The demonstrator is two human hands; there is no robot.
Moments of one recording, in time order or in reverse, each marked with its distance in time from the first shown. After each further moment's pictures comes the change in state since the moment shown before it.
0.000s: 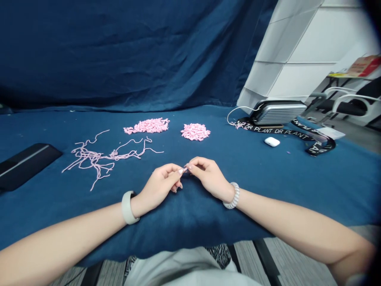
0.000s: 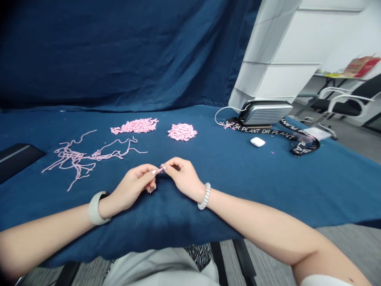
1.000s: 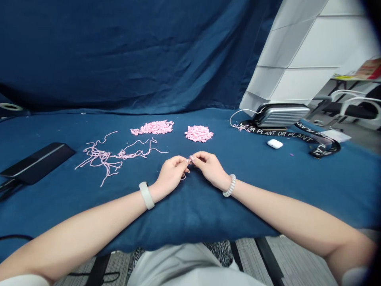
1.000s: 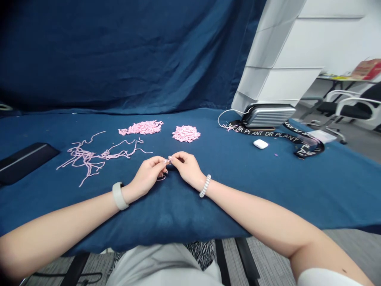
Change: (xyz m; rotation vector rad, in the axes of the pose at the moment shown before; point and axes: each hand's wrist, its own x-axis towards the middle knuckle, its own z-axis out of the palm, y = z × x) left_hand 0.024 -0.001 0.013 0.058 0.183 0.064; right_hand 0.023 0.008 -0.001 -0.005 0.063 -0.017
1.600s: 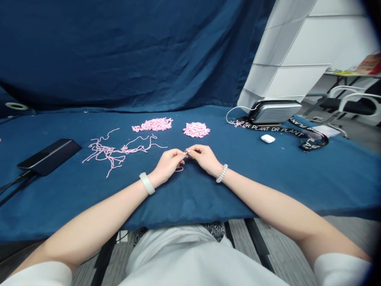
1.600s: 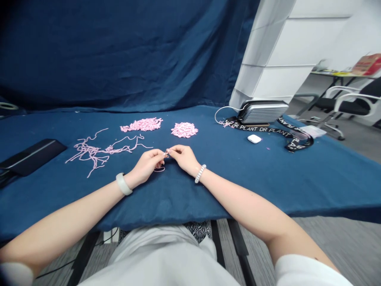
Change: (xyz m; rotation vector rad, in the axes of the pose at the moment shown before) left_hand -0.002 0.002 -0.002 -0.045 -0.023 0.008; right_hand 0.002 0.003 -0.003 0.002 -0.034 -0.044
